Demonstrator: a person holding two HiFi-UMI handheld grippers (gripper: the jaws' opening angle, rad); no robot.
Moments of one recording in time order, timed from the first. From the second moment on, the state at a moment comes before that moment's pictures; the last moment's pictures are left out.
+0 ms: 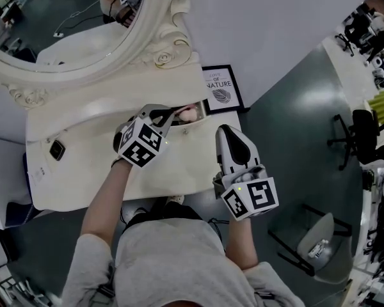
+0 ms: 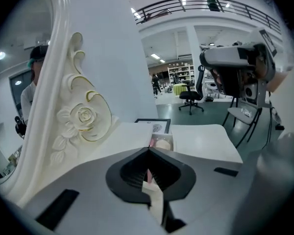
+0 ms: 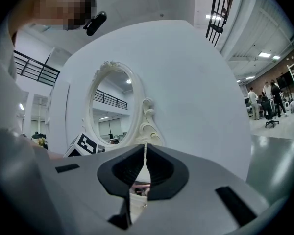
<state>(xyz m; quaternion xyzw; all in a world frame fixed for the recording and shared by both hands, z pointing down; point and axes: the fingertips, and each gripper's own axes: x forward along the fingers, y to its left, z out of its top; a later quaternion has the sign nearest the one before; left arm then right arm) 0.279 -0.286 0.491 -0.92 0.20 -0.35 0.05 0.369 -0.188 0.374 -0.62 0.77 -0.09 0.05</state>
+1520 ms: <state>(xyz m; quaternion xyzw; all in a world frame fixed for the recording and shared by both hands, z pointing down) 0.054 -0.206 0.332 -0.93 0.36 -0.06 -0.01 0.172 -0.172 0.324 -0.54 0.84 -0.04 0.03</state>
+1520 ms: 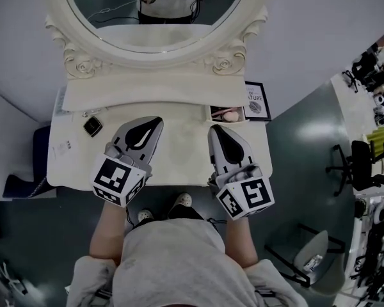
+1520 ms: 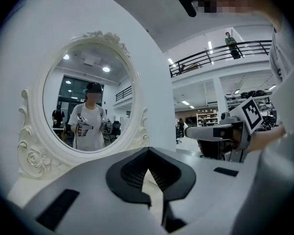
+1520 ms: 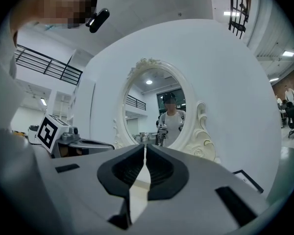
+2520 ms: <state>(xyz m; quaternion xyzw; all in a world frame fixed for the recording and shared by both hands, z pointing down) -0.070 -0.135 0.269 -0.90 0.44 0.01 0.03 0.069 -0.120 0.295 -0.51 0.86 0.00 0.01</state>
